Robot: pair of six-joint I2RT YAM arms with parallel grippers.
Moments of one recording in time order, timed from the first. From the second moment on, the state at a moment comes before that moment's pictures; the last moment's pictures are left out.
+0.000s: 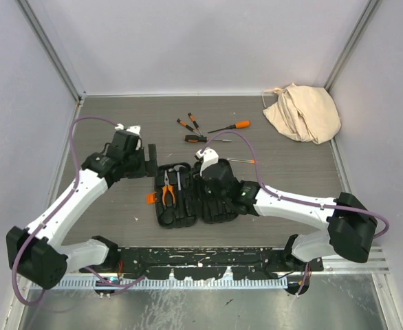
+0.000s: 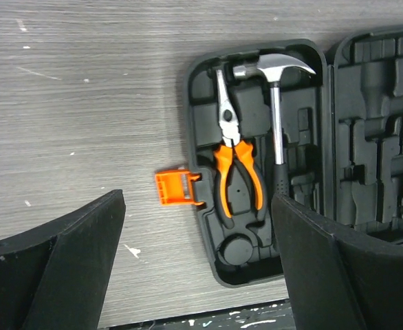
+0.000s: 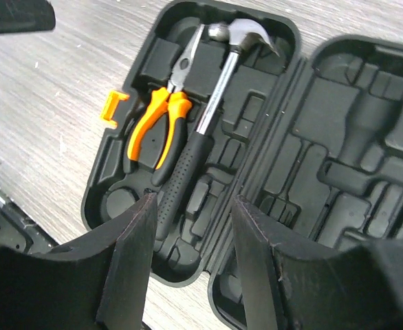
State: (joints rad) left arm -0.42 1.14 1.01 -0.74 -0.09 -0.43; right arm 1.03 1.35 0.84 -0.06 0.20 0.49
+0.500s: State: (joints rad) left arm -0.56 1.55 1.23 -0.66 -0.11 -0.49; right arm 1.03 1.35 0.81 -0.09 0.27 0.69
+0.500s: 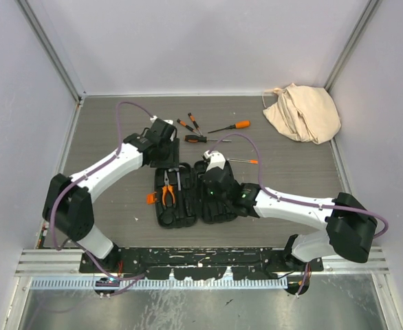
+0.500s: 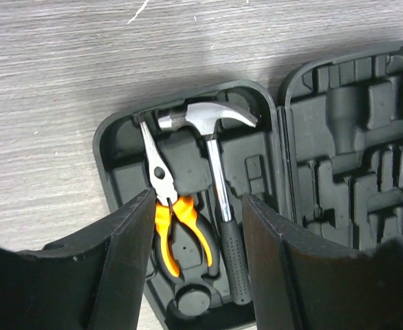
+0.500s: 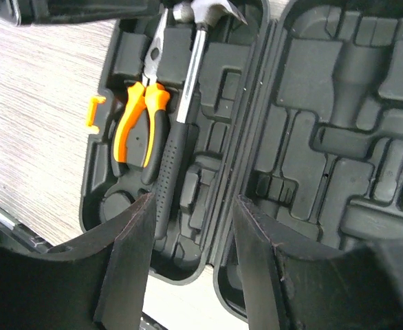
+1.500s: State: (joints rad) left arm -0.59 1.80 1.31 -0.63 -0.13 -0.57; right arm 1.01 1.42 0.78 -0.04 0.18 0.80
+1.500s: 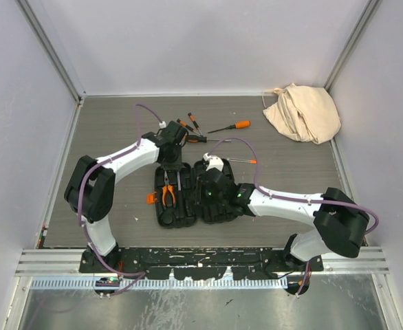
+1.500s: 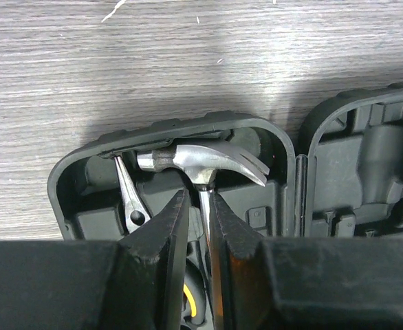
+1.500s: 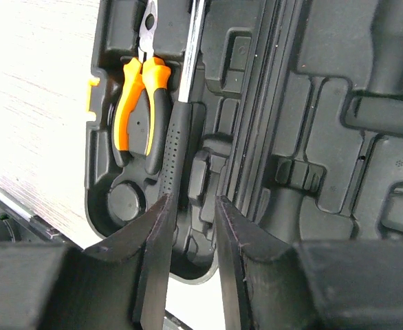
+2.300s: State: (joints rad) left arm -0.59 1.85 1.32 -0.62 -0.13 -0.59; right arm 1.01 1.50 0.83 -0.03 0.15 0.80
